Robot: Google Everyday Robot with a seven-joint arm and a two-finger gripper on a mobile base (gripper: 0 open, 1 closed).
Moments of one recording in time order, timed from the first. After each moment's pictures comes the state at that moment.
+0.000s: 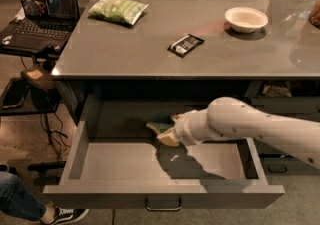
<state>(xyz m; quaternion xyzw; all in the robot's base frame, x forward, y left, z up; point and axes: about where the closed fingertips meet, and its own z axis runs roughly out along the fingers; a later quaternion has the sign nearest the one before) 0.530 -0.016 0.638 -0.47 0.80 0.20 0.32</state>
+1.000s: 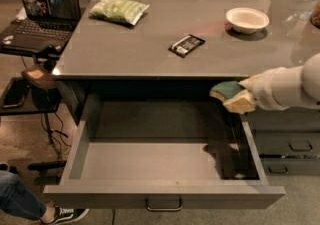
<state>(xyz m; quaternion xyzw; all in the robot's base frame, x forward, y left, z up) 0.558 -0.232 0.801 -0.39 0.84 0.00 0.38</state>
